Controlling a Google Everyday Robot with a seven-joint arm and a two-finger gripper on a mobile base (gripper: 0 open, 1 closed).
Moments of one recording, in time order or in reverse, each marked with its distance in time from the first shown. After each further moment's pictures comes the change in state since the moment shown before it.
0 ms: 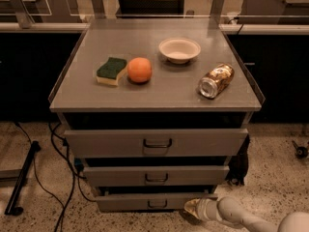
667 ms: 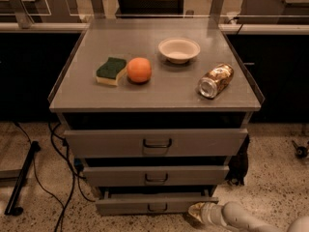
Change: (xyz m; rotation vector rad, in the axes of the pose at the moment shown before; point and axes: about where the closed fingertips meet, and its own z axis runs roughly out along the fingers) arm 0.015 0.014 -0.018 0.000 0.023 0.023
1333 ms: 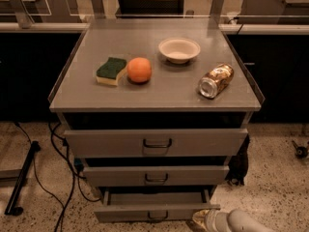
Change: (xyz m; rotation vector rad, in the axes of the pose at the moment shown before) arm 0.012 0.025 -0.028 -0.004 0.022 0.030
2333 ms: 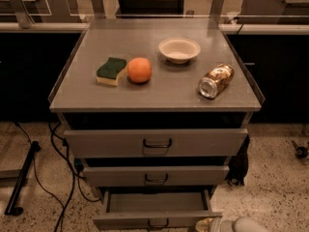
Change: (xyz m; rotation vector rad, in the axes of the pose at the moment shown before) arm -0.001 0.034 -0.039 -0.030 0.026 0.117
